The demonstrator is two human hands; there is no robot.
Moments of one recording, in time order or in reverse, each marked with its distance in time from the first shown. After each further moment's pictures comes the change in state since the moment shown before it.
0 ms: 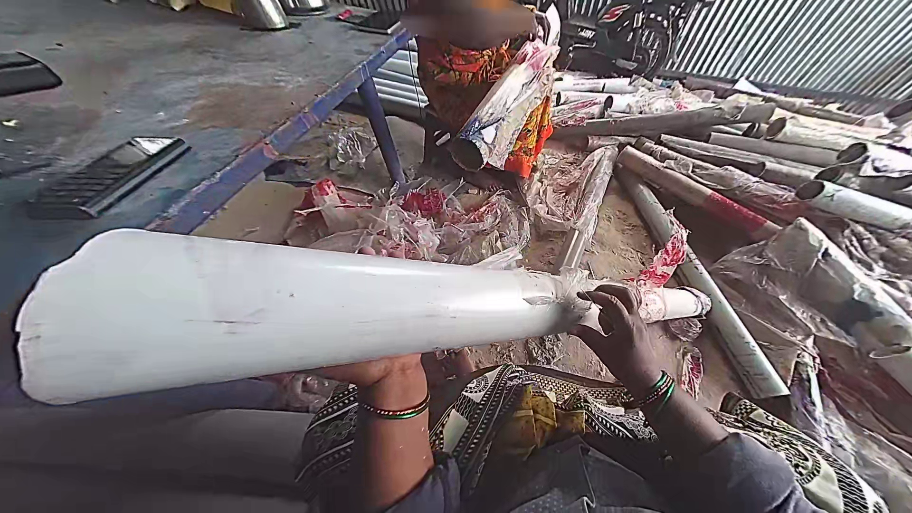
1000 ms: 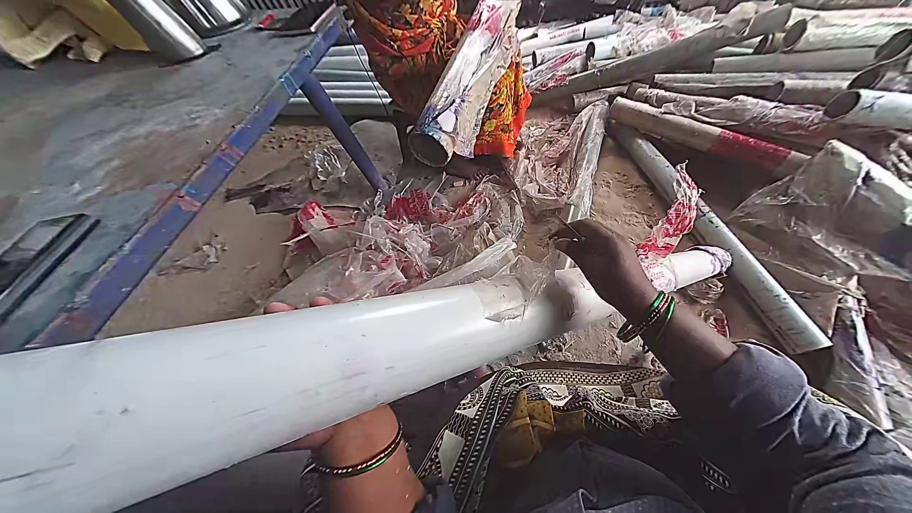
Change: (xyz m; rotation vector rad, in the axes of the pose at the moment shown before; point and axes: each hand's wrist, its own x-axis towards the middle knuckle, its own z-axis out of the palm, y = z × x) left_hand -0.010 0.002 0.005 0.111 0.027 0.079; right_hand 0.084 0.024 -0.016 0.132 -0.082 0.140
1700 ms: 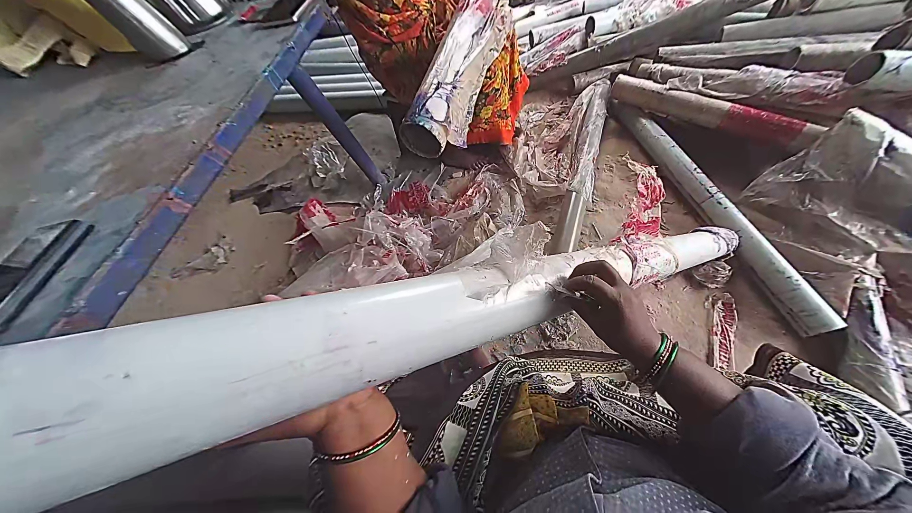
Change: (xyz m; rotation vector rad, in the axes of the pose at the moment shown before) left_hand 0.024 -0.004 -0.017 0.035 -0.084 0.056; right_hand -0.077 0.034 0.023 -0.048 0.043 -0.114
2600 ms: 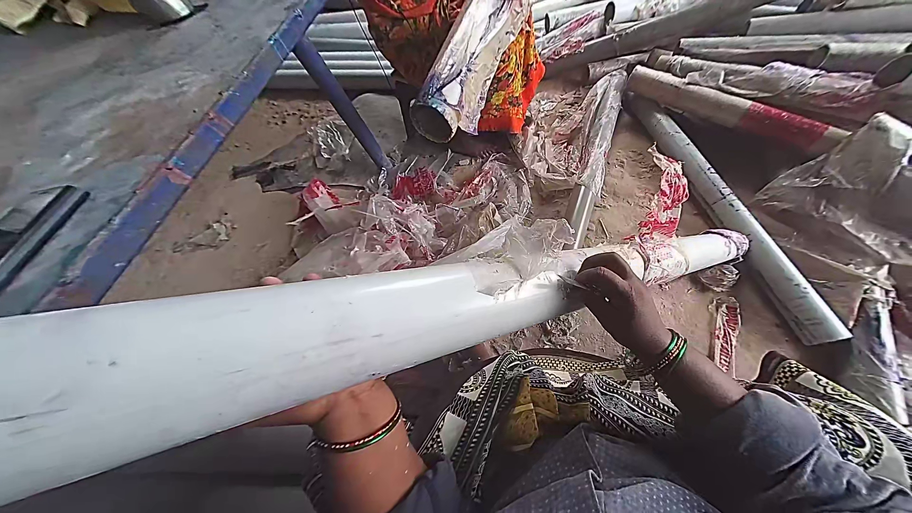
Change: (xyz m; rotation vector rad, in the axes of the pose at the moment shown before) left_hand -0.008 0.004 0.009 0.049 0.041 0.005; right_hand 0.006 0.008 0.002 0.013 -0.003 -0.069
